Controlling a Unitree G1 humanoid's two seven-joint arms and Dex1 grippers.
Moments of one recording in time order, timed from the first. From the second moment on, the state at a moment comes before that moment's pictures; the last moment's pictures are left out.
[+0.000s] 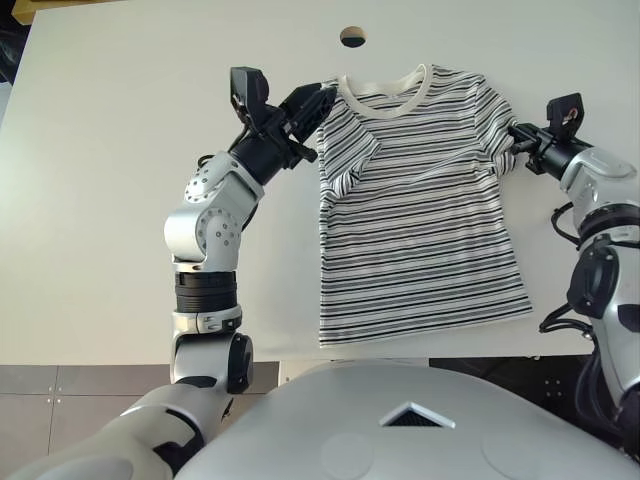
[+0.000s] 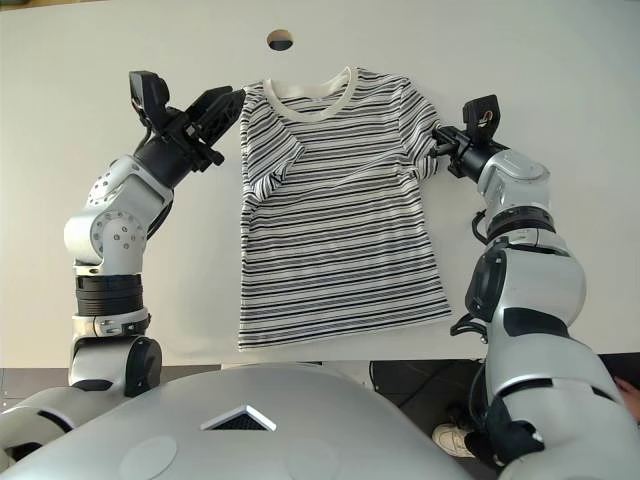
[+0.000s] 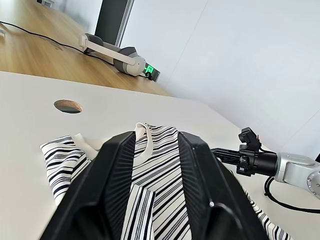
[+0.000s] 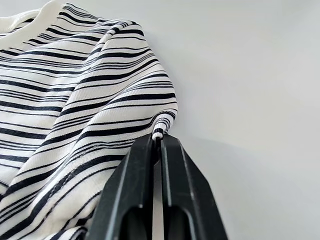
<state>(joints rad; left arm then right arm) -0.24 0.16 0.09 -0.02 -0.55 0.52 -0.54 -0.73 -0.48 -0.14 1.31 0.01 -0.06 0.66</state>
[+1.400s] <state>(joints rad) -0.24 0.15 0.07 0.00 -0.54 0.50 -0.54 -0.45 -0.36 0.08 0.44 0.06 0.10 0.81</state>
